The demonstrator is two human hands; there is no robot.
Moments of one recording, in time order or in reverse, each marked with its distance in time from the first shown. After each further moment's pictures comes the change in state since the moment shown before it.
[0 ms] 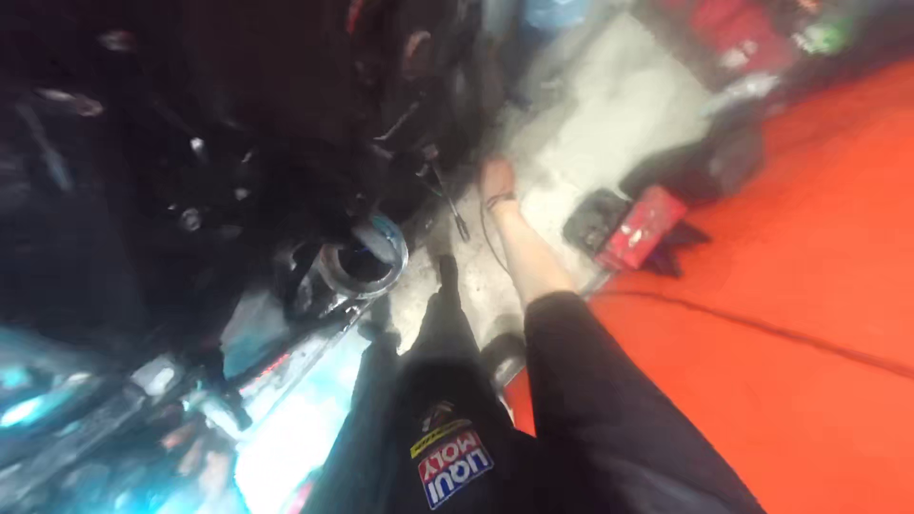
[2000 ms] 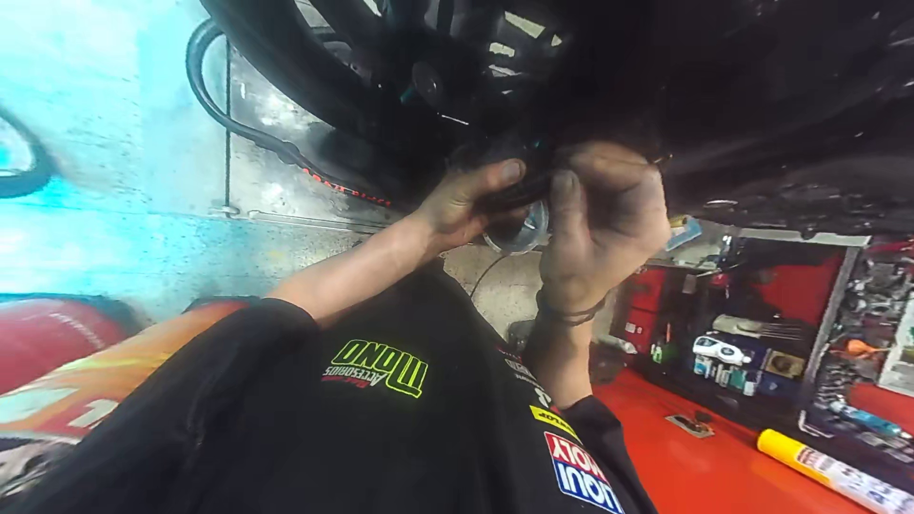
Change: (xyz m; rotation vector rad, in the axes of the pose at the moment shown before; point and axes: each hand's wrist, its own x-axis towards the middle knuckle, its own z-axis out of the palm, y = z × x) left_hand 0.115 0.072 -0.141 -0.266 -0.920 -0.345; right_hand -0.476 -0.447 -0.105 0.704 0.025 -1.289
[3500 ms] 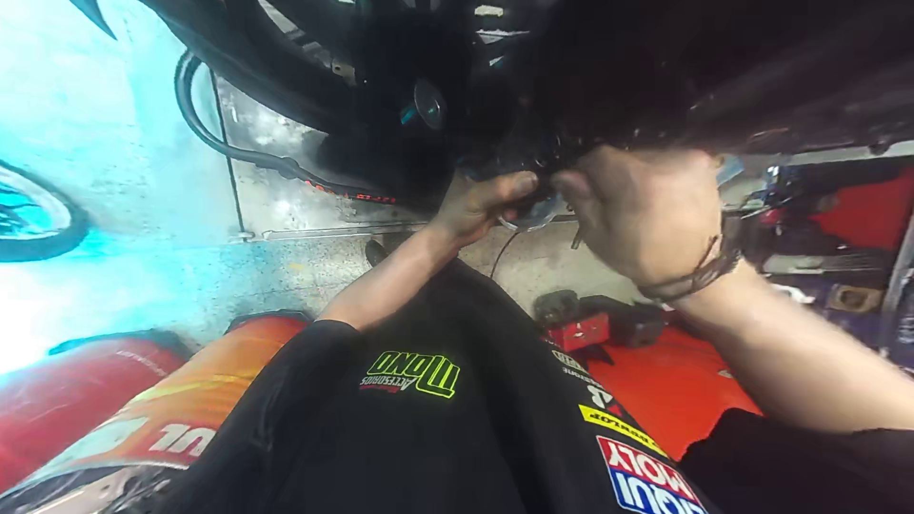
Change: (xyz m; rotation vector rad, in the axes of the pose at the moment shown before) left_hand 0.008 -0.030 -0.025 0.037 -0.103 0.189; right_hand 0.029 -0.011 -0.042 -0.727 -0.695 -0.030
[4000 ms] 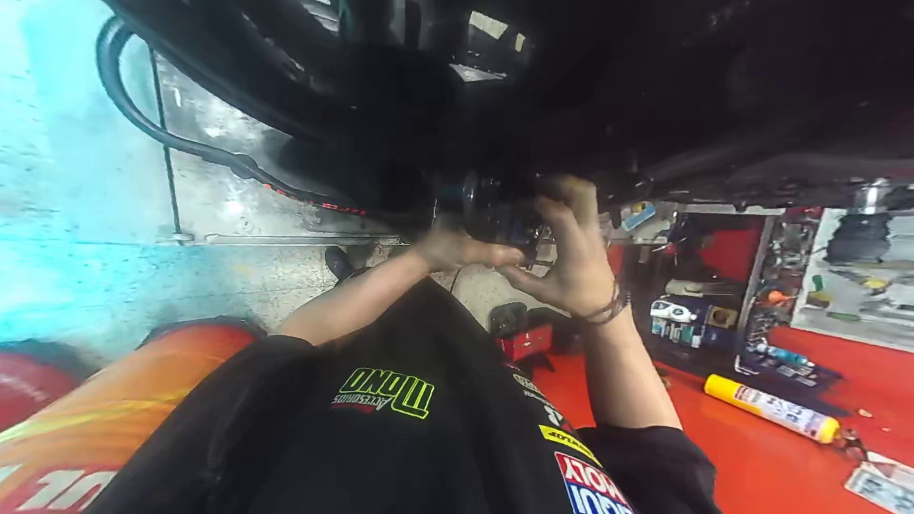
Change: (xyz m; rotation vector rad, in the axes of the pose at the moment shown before) left_hand -0.004 0.000 -0.008 0.452 -0.144 -0.047; right_hand -0.015 0.034 0.046 0.310 0.035 -0.064
